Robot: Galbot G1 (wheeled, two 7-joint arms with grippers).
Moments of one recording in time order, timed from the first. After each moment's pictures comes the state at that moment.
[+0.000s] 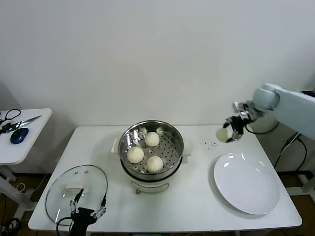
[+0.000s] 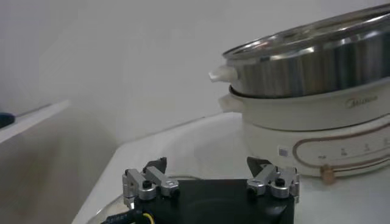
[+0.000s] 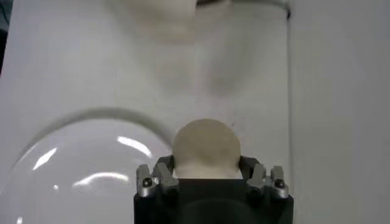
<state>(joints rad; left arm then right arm) 1.79 -1.53 -0.71 -2.01 0.16 -0.06 0.15 0.67 0.79 -1.49 1.15 0.51 -0.16 -1.03</state>
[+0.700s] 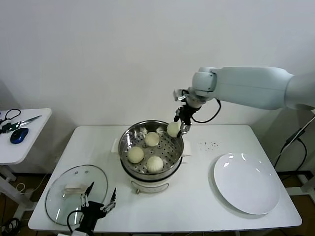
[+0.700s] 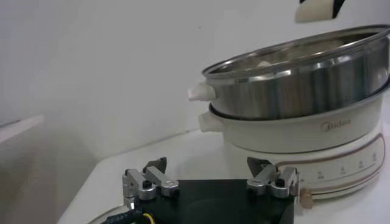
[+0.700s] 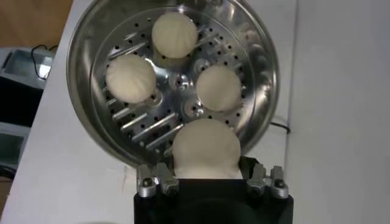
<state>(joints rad) 1.75 -1.52 -0.64 -2.02 0.18 -0.04 0.15 0.88 1.22 -1.79 1.21 0.95 -0.28 -0.89</state>
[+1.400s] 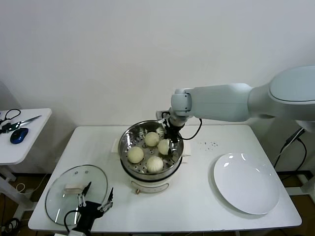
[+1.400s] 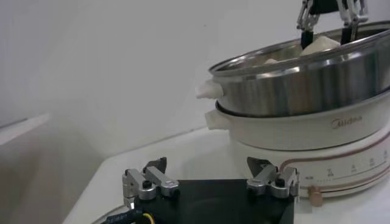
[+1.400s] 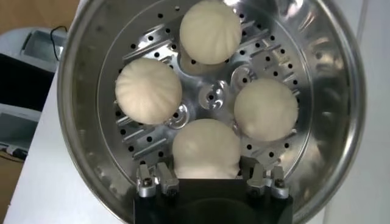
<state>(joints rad) 1.75 -1.51 -0.66 -2.02 0.17 -0.04 0.15 0.77 1.35 -1.84 1.18 0.94 -0.31 -0.84</state>
